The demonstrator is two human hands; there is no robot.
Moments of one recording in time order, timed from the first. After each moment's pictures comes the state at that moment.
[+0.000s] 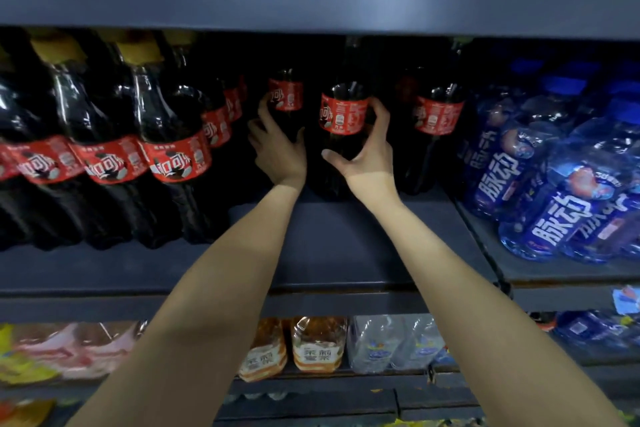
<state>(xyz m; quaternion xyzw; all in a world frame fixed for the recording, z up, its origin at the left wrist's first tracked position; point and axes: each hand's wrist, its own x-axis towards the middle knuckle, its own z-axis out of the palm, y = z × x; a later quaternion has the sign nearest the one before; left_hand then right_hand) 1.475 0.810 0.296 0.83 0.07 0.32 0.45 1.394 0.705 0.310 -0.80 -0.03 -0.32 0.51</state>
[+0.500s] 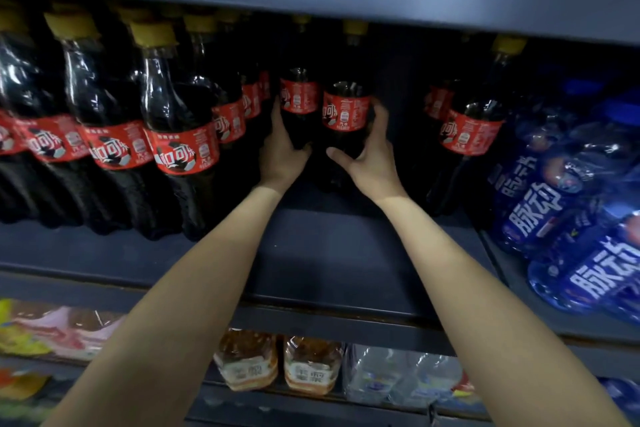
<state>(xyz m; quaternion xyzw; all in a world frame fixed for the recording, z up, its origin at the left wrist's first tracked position) 1.487 0.845 0.288 0.81 -0.07 0.21 0.54 1.447 0.699 0.301 -0.82 -0.13 -0.24 0.51</state>
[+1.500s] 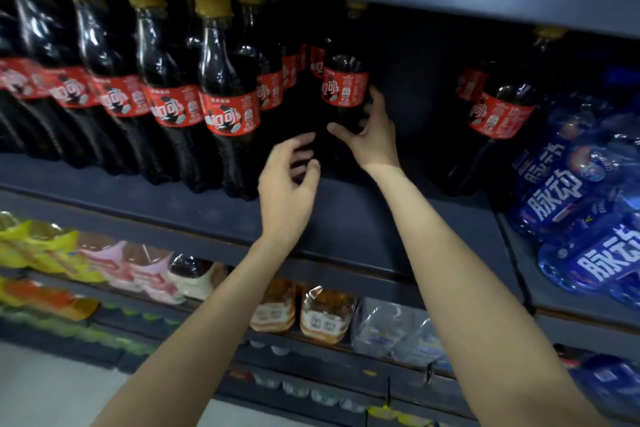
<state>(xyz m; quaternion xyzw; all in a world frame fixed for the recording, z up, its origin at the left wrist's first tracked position) 1.348 0.863 0.276 0.74 -0.07 0.32 0.59 1.436 0.737 0.308 -0.84 -0.09 -0.19 0.51</state>
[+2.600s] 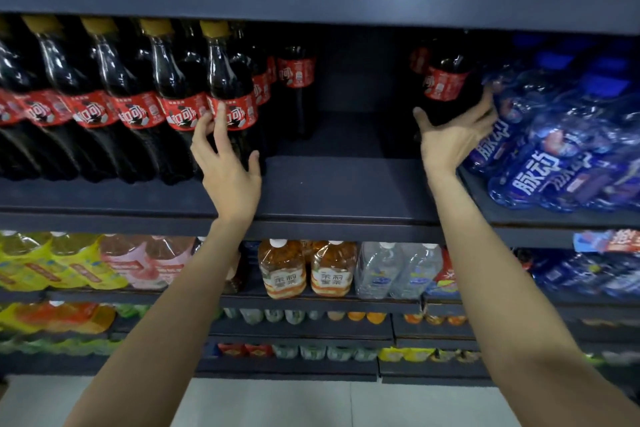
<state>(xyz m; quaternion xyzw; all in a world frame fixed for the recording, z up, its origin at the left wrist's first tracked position) 1.330 0.942 0.277 0.84 -0.03 0.42 0.35 1.349 0.649 0.313 -0.77 0.26 -0.45 0.37</state>
